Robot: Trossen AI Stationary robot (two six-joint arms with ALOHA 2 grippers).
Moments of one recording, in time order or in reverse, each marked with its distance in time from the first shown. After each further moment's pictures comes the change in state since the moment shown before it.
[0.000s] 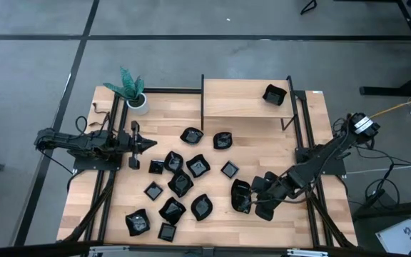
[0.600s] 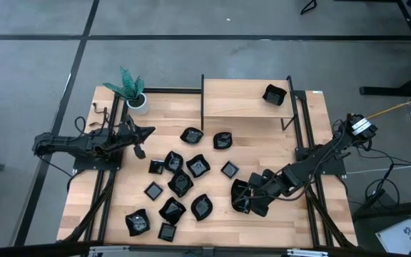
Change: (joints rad) left arm 0.106 0.000 0.000 -0.015 -0.195 -0.034; right arm -0.050 0.036 -0.001 0.007 0.000 0.017
